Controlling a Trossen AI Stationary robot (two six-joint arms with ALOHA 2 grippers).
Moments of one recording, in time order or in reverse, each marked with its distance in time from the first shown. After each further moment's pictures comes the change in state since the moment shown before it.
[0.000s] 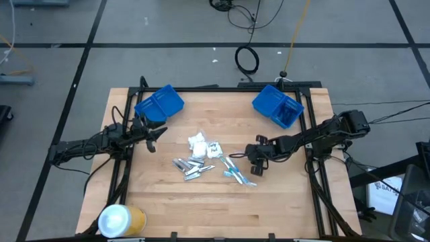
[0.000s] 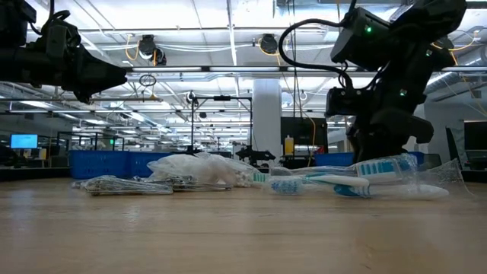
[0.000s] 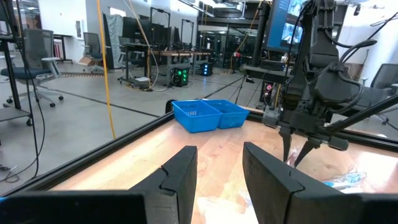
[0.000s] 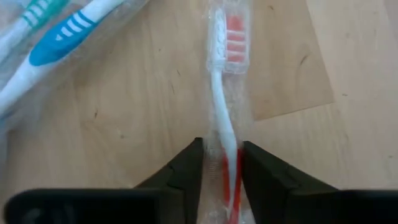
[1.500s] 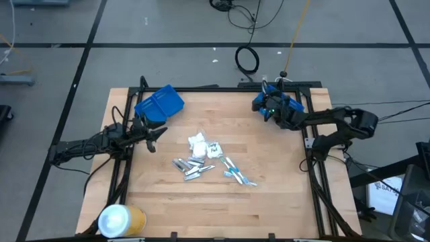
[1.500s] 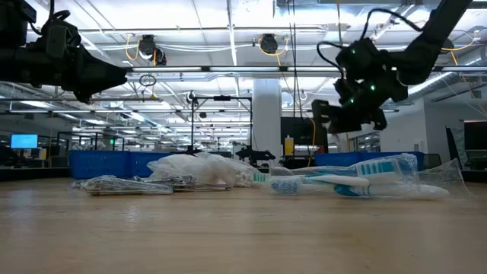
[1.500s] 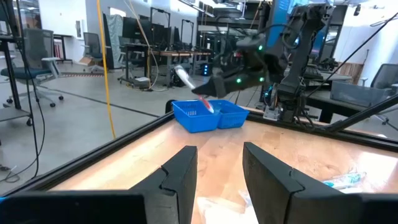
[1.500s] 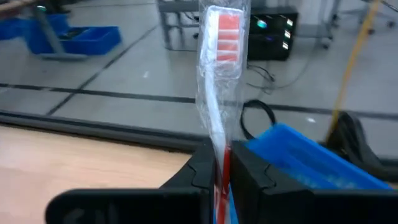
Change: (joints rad) left arm 0.000 0.000 0.000 0.000 0.000 0.000; right arm -0.662 -0.126 -0.182 0.795 0.549 0.131
